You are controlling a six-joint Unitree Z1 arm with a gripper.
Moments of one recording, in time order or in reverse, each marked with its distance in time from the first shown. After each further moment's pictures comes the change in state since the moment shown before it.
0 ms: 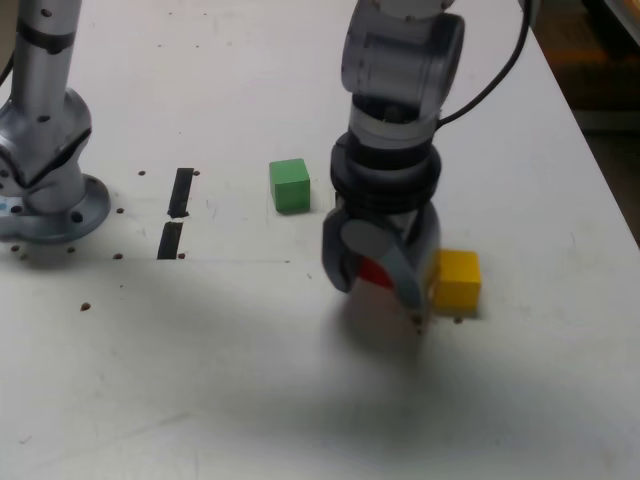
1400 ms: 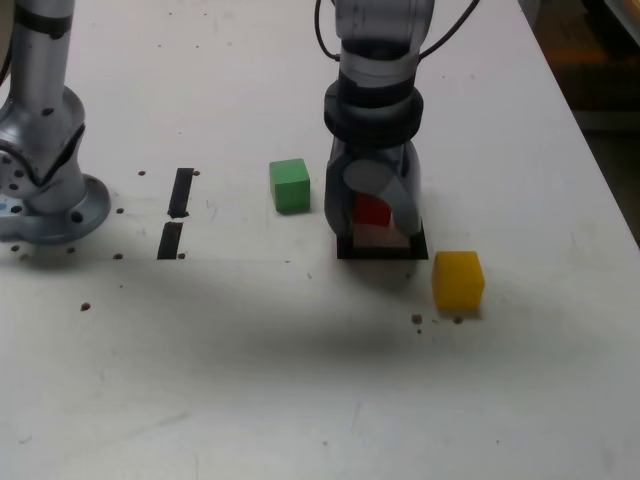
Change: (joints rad) arm 0.222 -0.071 0.128 -0.086 0.008 -0.051
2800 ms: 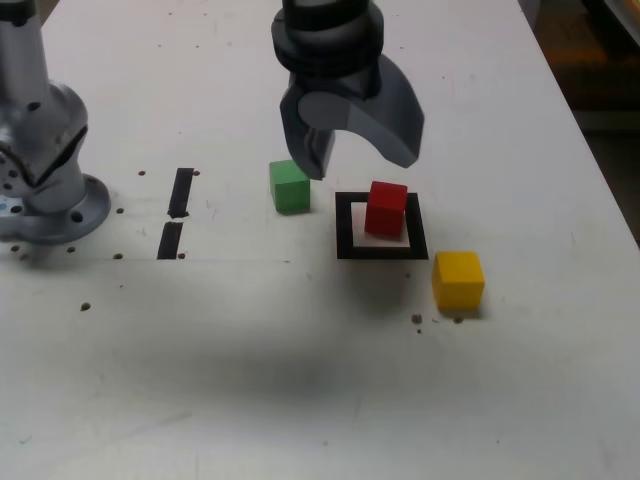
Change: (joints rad) arm -0.095 -0.215 -0.056 0.179 0.100 0.004
